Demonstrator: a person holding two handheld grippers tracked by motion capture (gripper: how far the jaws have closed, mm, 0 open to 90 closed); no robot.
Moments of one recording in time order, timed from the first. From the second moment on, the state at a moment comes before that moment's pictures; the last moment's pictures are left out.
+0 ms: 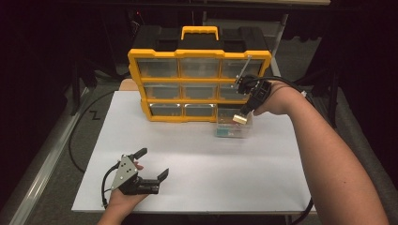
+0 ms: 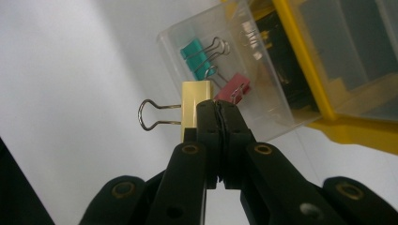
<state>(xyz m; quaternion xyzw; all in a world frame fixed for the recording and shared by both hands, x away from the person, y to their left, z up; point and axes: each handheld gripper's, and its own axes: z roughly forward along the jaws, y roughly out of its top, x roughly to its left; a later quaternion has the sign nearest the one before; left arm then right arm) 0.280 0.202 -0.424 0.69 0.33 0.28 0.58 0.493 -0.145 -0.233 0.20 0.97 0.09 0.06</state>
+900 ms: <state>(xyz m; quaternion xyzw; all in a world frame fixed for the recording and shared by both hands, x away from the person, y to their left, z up) 0.279 0.205 -0.424 0.69 0.33 0.28 0.58 0.515 -0.137 -0.243 0.24 0.96 0.09 0.08</state>
